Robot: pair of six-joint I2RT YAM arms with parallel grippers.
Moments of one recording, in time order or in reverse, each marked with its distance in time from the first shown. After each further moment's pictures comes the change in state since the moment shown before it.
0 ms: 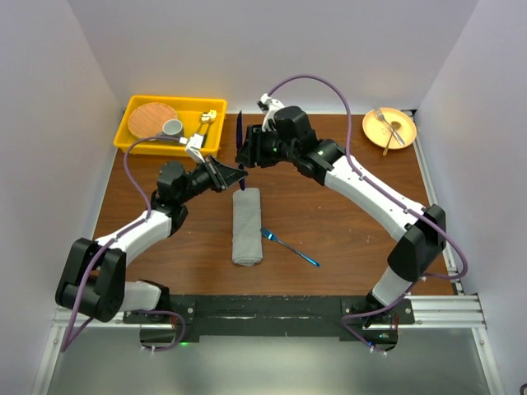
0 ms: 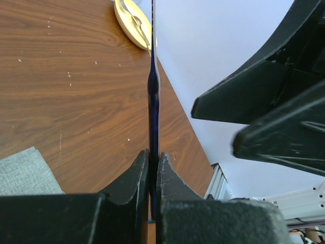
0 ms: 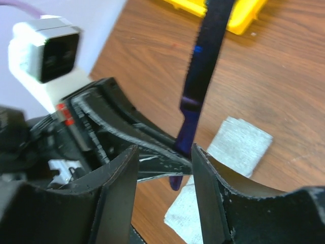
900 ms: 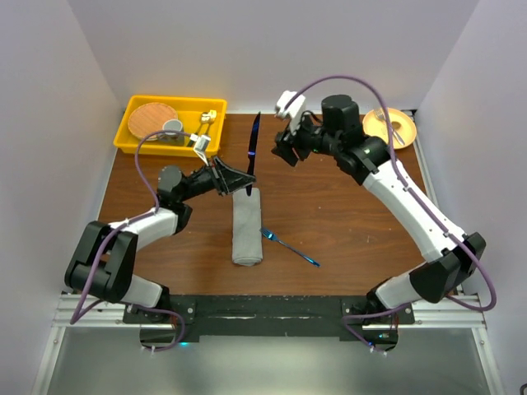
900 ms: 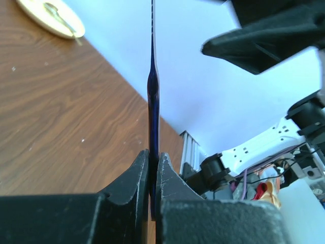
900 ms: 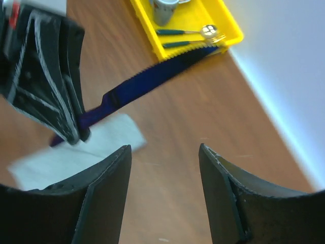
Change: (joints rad) left arm -0.004 0.118 -0.023 0.407 0.286 -0.085; right arm -0.124 -0.193 -0.013 -0.137 -0.148 -0.946
